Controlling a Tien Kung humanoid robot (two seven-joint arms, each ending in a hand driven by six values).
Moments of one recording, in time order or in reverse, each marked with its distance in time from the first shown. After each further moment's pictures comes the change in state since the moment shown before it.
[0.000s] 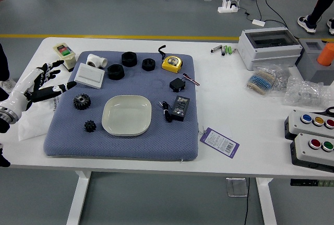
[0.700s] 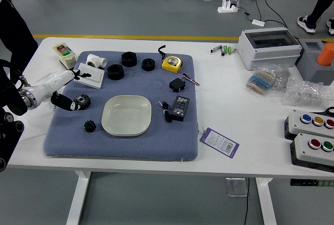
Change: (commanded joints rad) left arm -0.196 0.080 0.304 0.183 0.420 0.029 -0.095; right arm 0.006 -0.002 -0.005 0.001 0.001 -0.002 -0.001
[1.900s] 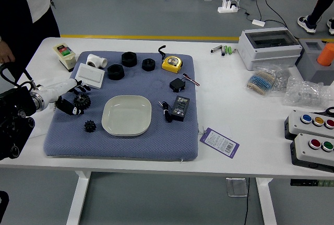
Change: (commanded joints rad) left arm -0.142 -0.060 0.053 0.336 0.000 0.048 -0.004; right arm 0.003 -0.002 -0.011 0.003 0.011 -0.004 0.001
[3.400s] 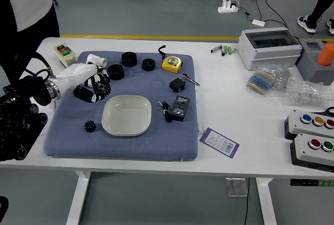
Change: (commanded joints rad) left arm 0.047 0.024 0.148 -0.341 -0.006 0.033 0.014; right arm -0.001 0.000 0.007 0.000 -0.003 0.002 0.001
